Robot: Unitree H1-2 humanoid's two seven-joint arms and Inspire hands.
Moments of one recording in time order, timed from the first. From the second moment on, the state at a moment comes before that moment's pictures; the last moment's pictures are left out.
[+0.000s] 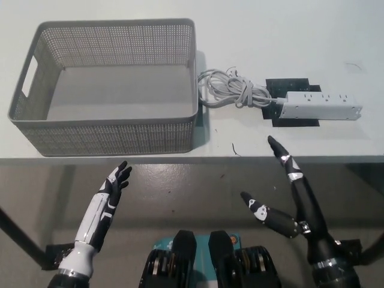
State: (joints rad) left_arm -0.11 0.15 -0.06 0.15 0.09 -0.37 -0.05; right_arm -0.09 -0.05 0.16 -0.12 -0.27 -0.26 -0.03
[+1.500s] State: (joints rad) left_arm -0.03 0.18 -0.06 0.06 0.07 -0.36 -0.12; right_arm -0.88 -0.25 0.34 0.41 -0.95 0.27 0.26
